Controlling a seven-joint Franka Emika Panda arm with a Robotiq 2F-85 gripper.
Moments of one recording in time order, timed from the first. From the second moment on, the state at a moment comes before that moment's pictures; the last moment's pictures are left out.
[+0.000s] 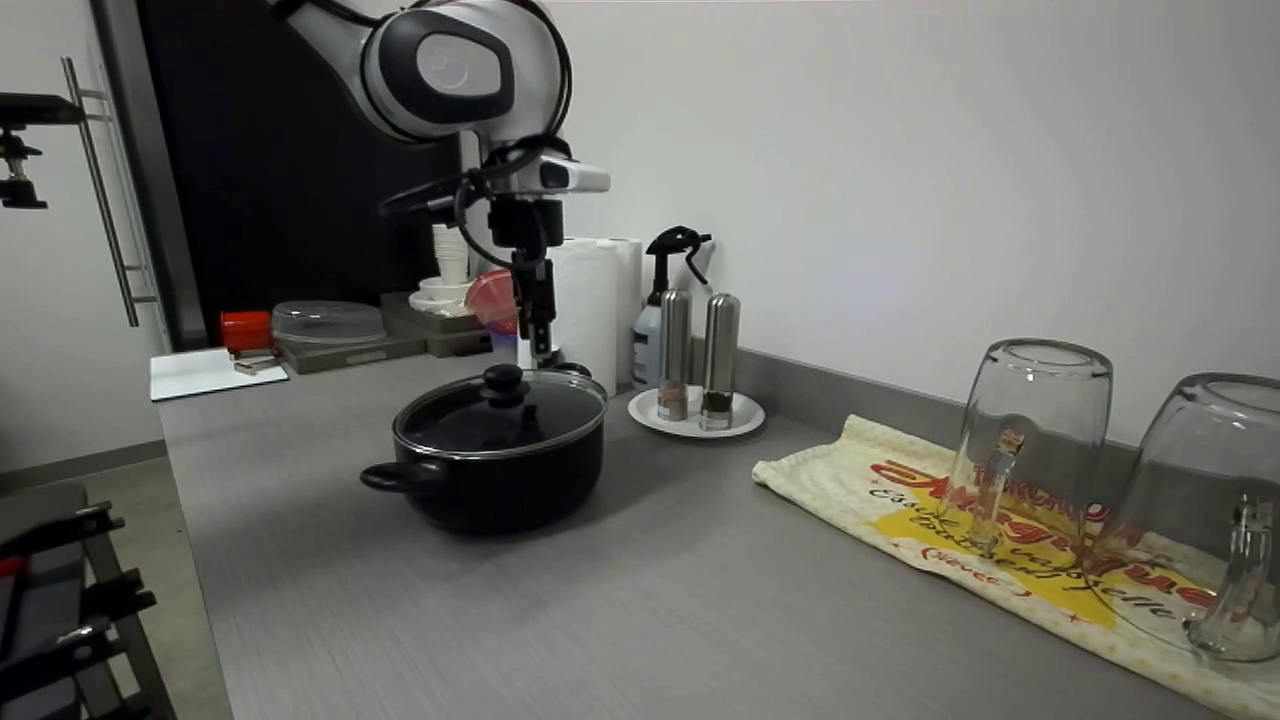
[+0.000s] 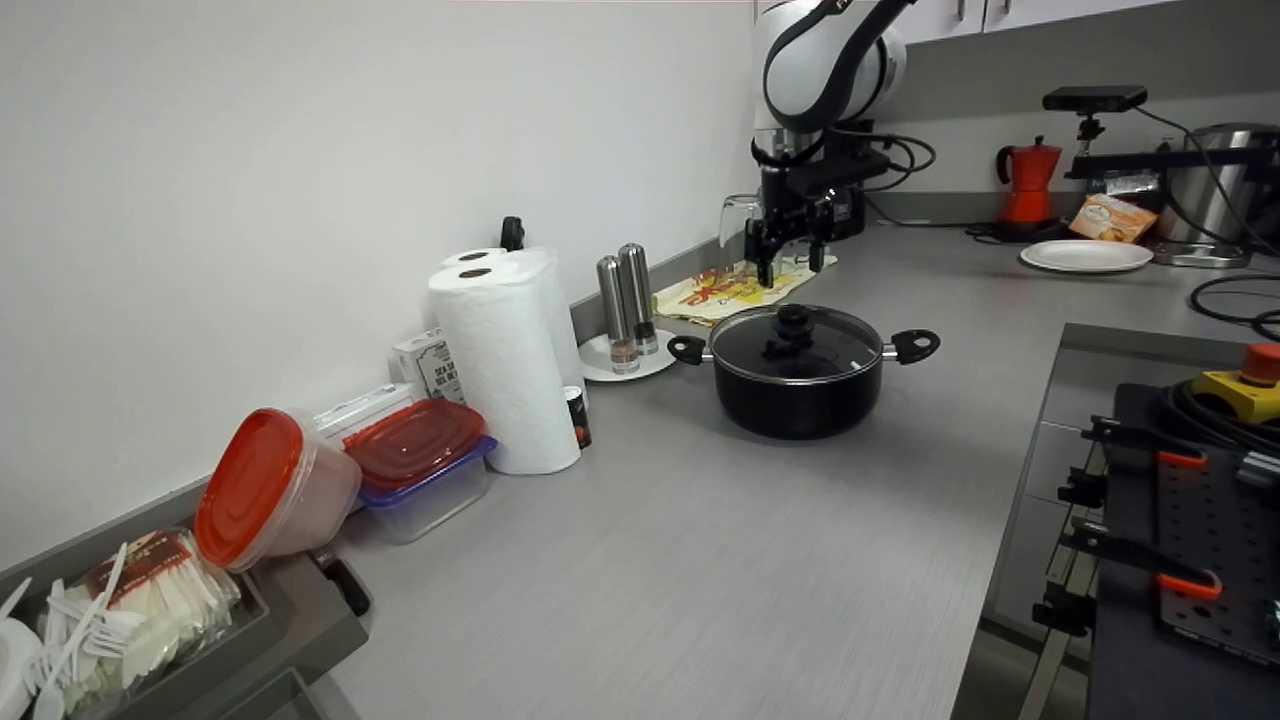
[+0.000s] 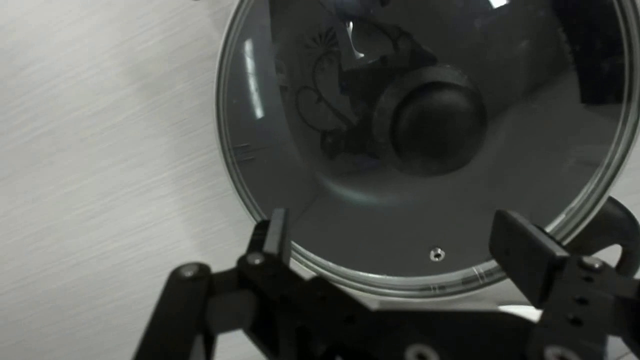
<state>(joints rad) -0.06 0.29 -0.11 -2.02 -0.05 2.33 0.29</state>
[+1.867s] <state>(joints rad) -0.05 0.37 -0.07 -1.98 0.05 2.19 0.29</state>
